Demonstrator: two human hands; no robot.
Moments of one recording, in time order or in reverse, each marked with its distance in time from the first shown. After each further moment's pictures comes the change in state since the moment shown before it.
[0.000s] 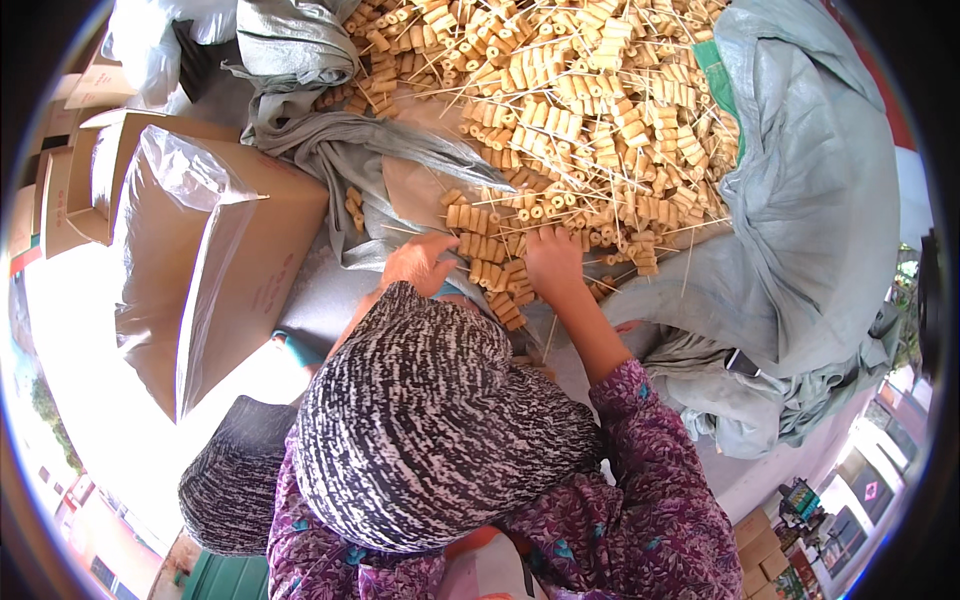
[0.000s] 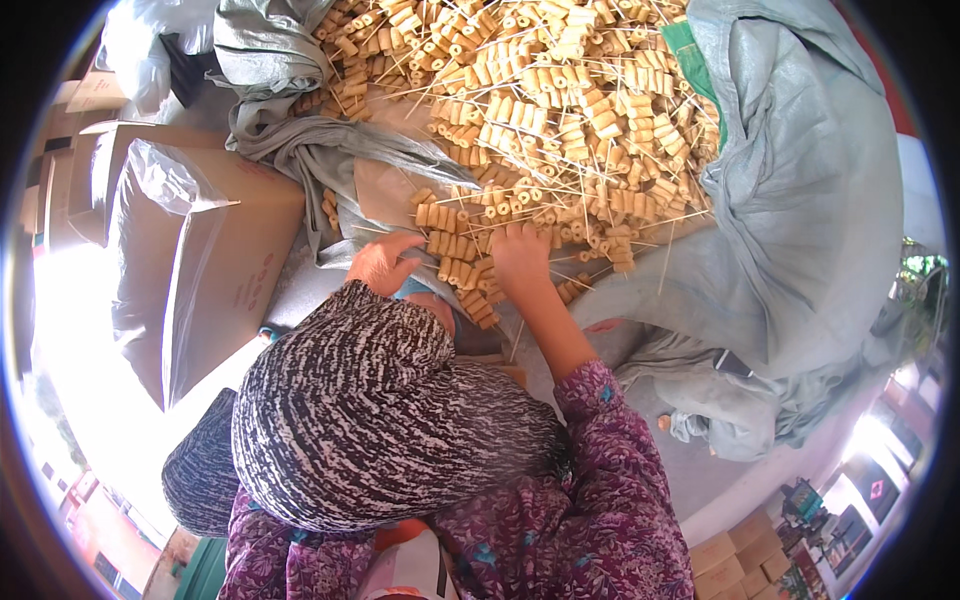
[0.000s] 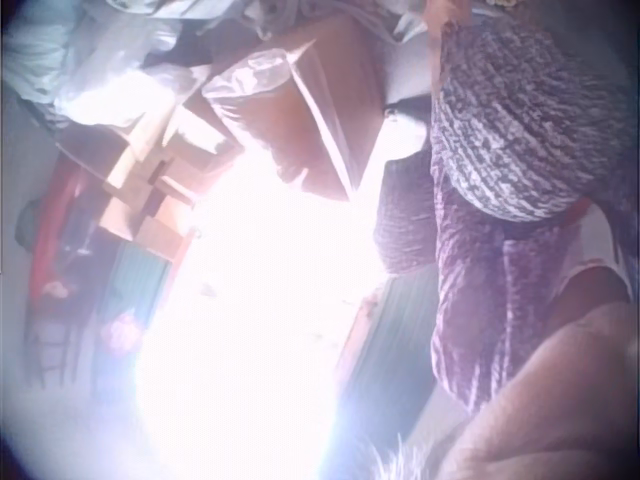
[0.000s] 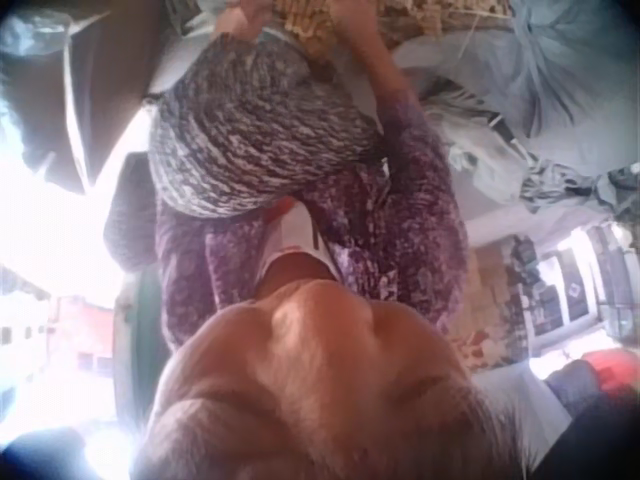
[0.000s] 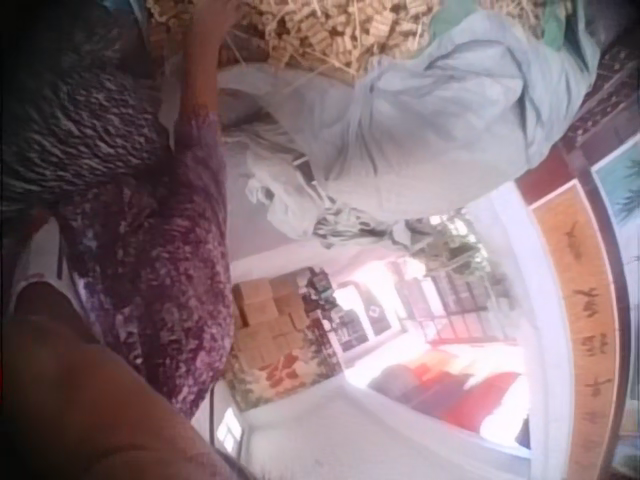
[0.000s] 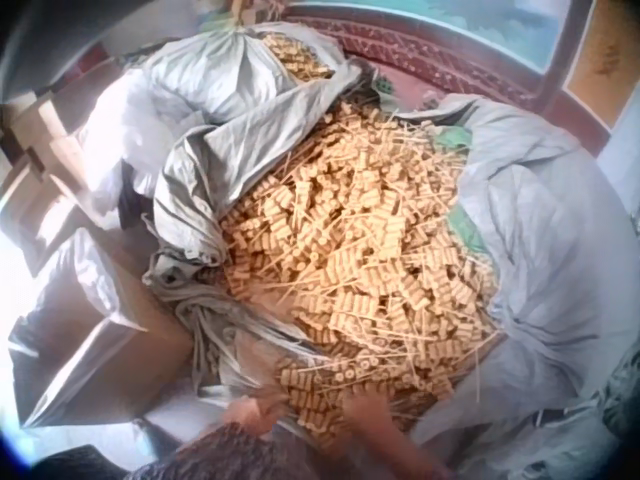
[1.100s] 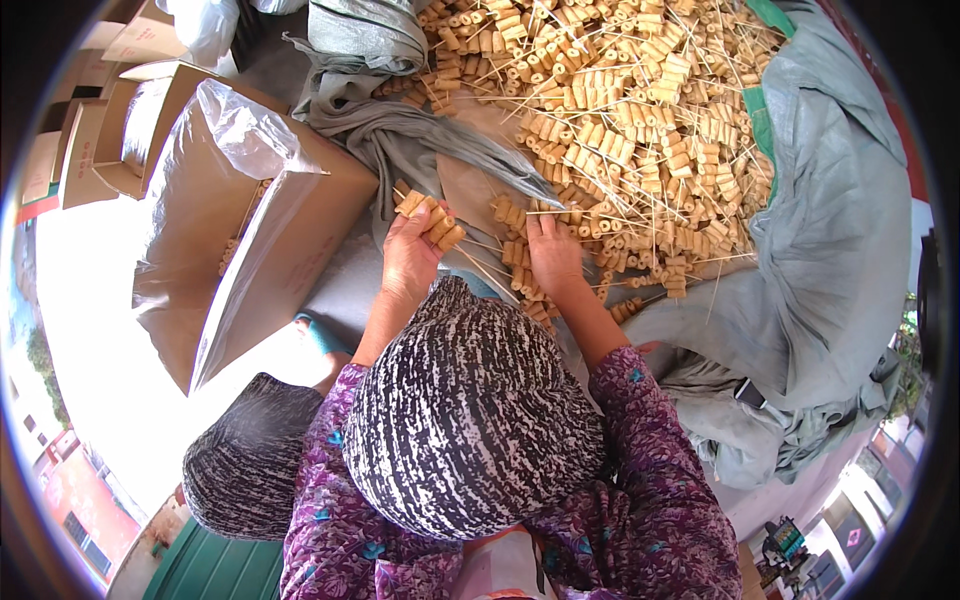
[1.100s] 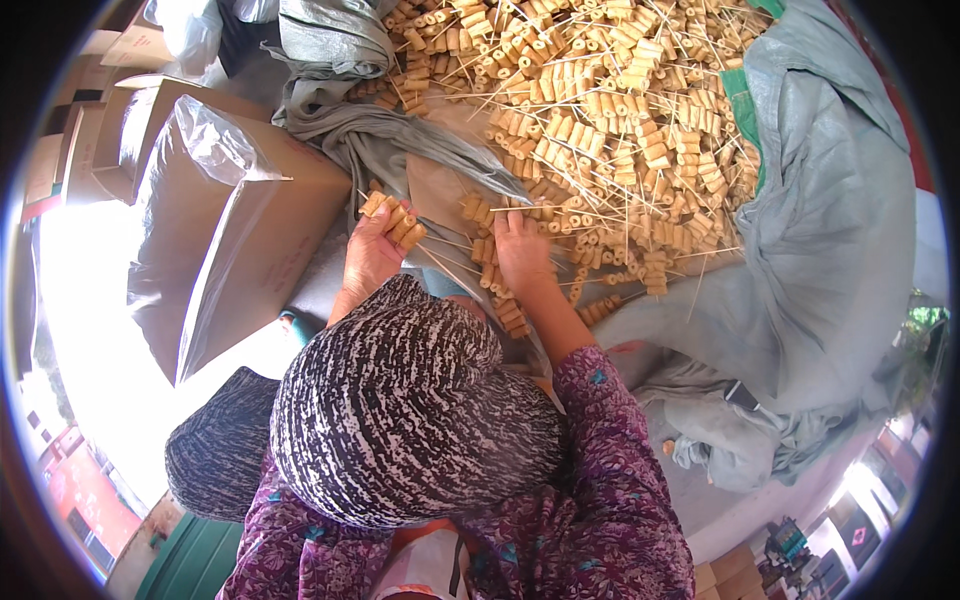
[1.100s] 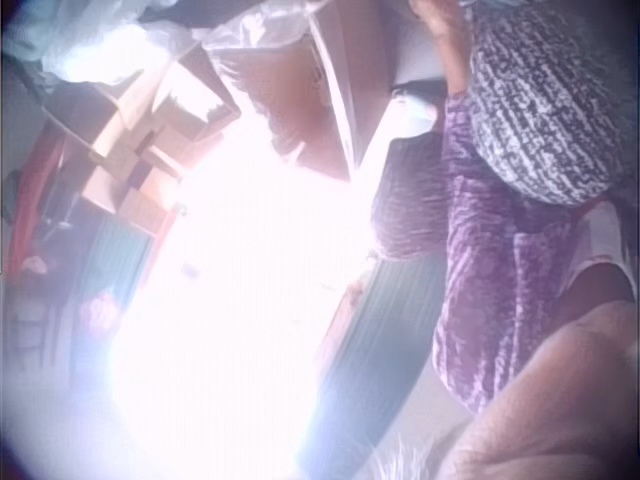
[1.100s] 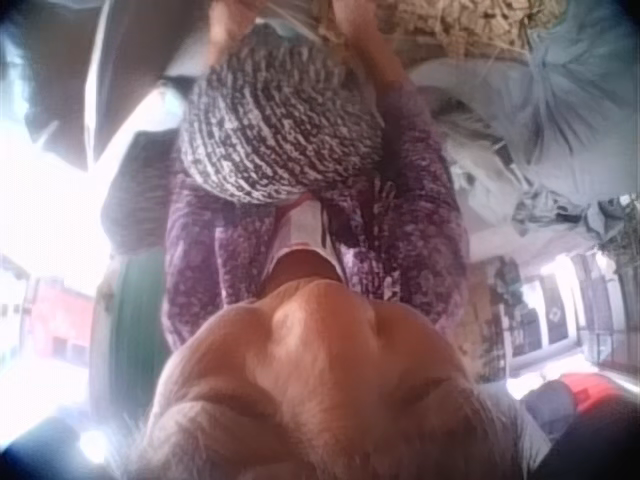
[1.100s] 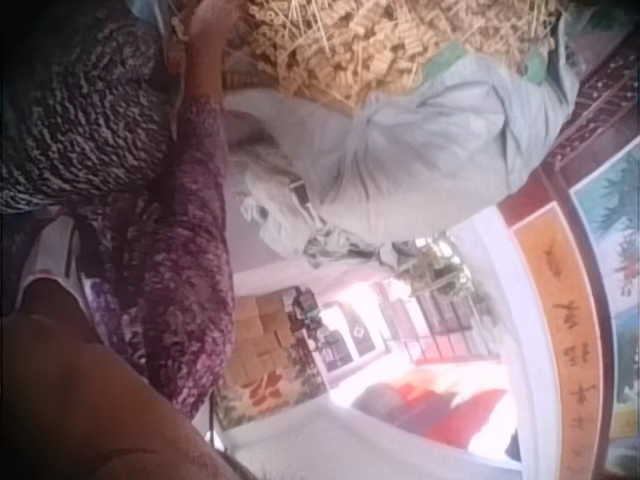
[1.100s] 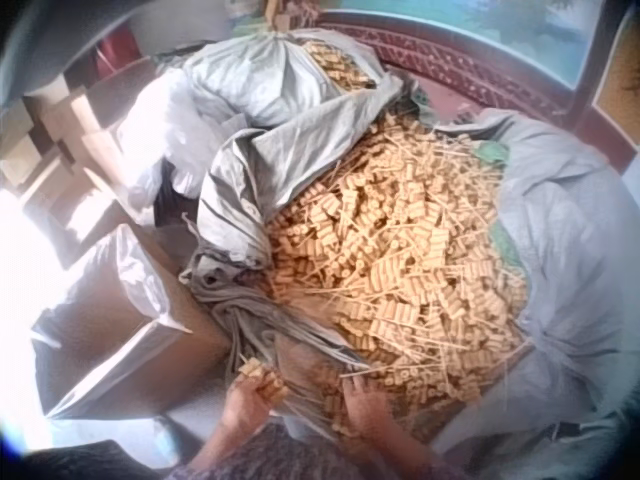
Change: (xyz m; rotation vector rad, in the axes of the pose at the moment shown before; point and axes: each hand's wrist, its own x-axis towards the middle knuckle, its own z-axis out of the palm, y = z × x) left_hand -0.014 -0.027 -0.035 -1.800 0.483 -0.198; right_hand 0.052 -0.054 0.010 0.115 -0.056 -0.043
